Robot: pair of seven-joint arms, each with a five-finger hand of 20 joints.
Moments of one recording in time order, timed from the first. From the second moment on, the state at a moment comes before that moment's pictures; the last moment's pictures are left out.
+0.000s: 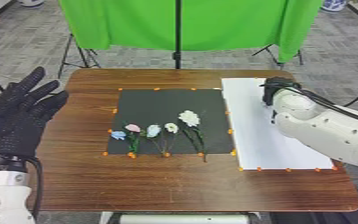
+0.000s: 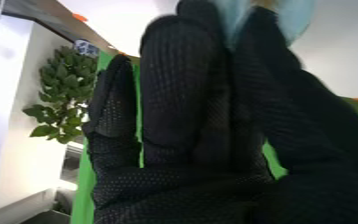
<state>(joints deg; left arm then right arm) 134.1 -50.6 -105.6 -135.9 29.5 18.7 20.4 -28.6 -40.2 3.9 -78.9 -104.1 -2.5 42.2</state>
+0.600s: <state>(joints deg) 135.6 -51.2 -106.0 -136.3 29.6 18.7 20.3 -34.3 -36.3 6.6 -90.3 -109.9 16.7 44.3</state>
